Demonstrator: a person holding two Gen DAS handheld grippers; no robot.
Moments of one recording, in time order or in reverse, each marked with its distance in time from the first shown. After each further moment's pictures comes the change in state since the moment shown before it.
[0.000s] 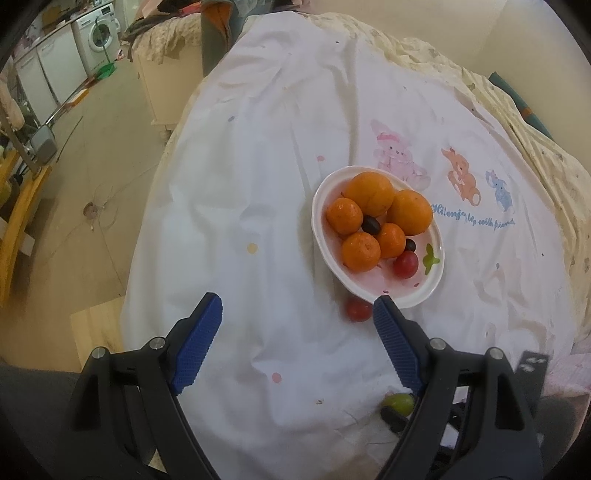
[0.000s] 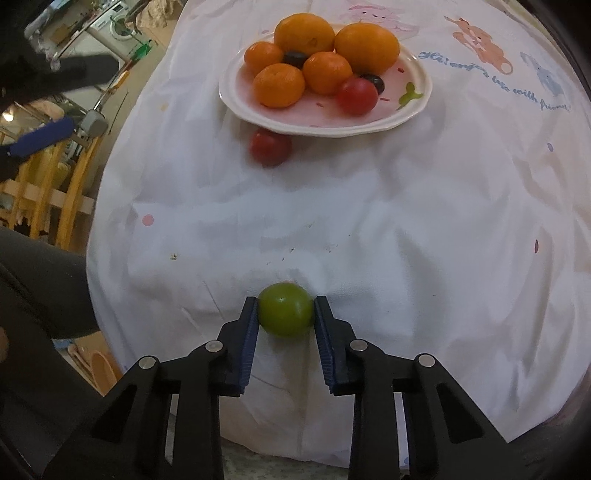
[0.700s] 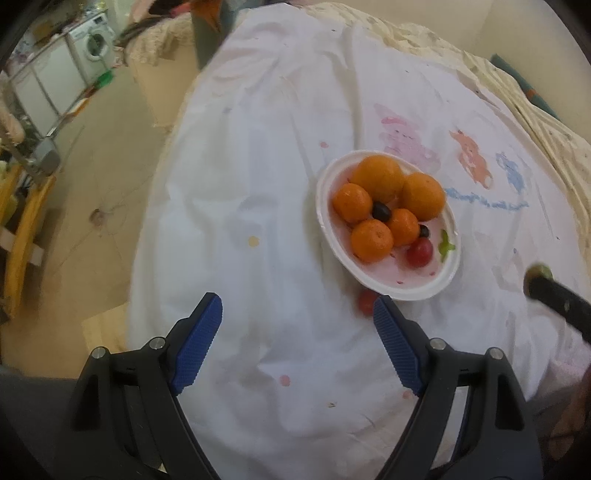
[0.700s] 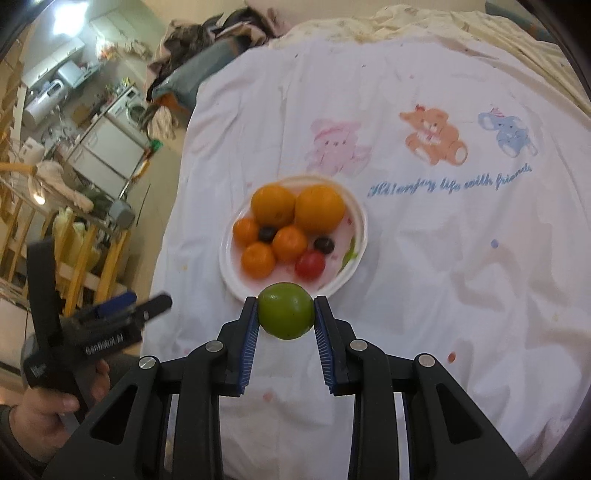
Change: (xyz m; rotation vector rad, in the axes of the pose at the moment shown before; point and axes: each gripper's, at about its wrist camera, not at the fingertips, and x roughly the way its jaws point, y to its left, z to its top) left arm 0.019 -0.008 -0.005 0.054 0.030 0.032; right arm -0.106 -0.067 0.065 0.100 -0.329 0.124
